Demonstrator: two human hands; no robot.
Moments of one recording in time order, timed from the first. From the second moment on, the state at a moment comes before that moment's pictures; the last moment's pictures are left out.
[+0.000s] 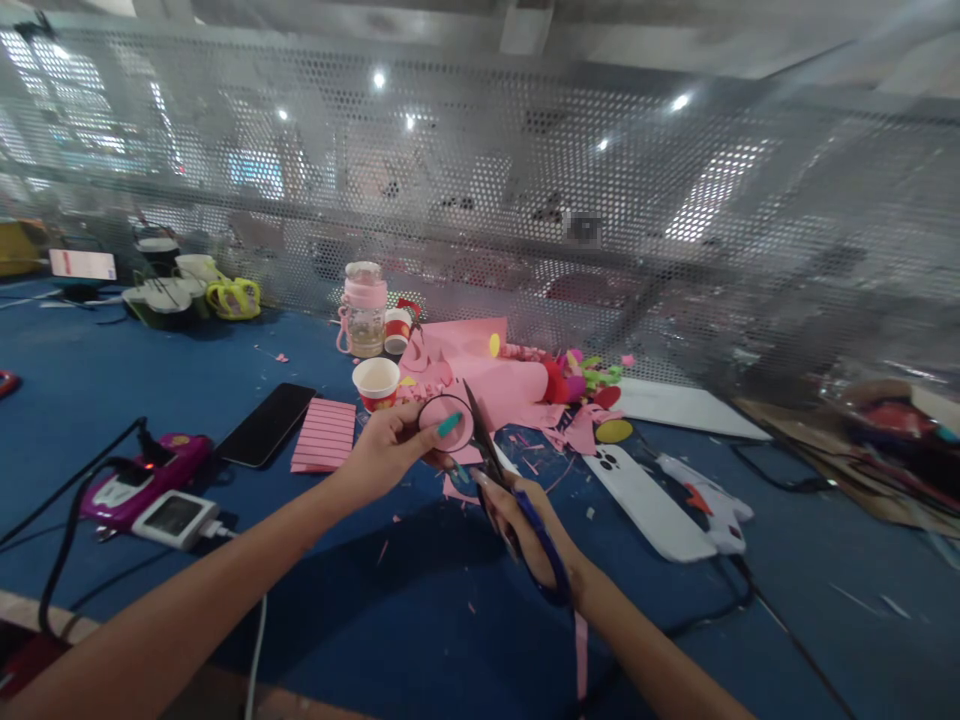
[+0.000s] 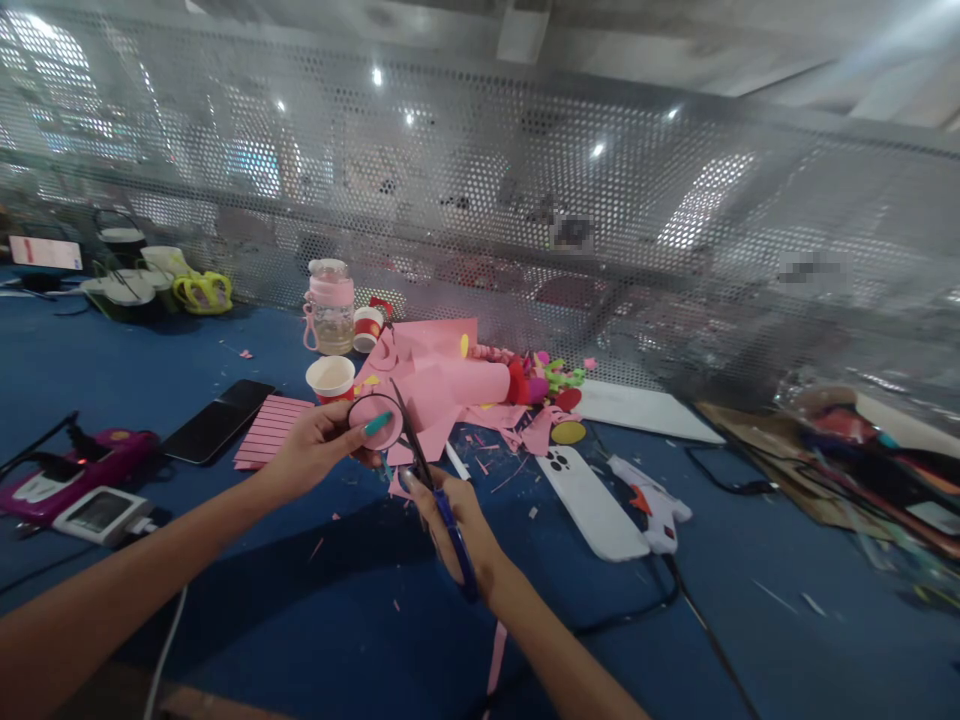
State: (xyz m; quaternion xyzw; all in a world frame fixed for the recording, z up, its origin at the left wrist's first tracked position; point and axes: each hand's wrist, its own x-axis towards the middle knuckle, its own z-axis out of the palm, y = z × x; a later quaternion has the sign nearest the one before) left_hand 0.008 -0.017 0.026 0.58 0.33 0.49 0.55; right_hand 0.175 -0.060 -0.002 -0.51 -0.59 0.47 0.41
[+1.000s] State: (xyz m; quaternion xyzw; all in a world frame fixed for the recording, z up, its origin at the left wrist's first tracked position) left_hand 0.004 -0.013 0.026 0.59 0.34 0.49 0.55; right_hand 0.175 -0.058 -0.001 -0.53 -0.61 0.42 0.41
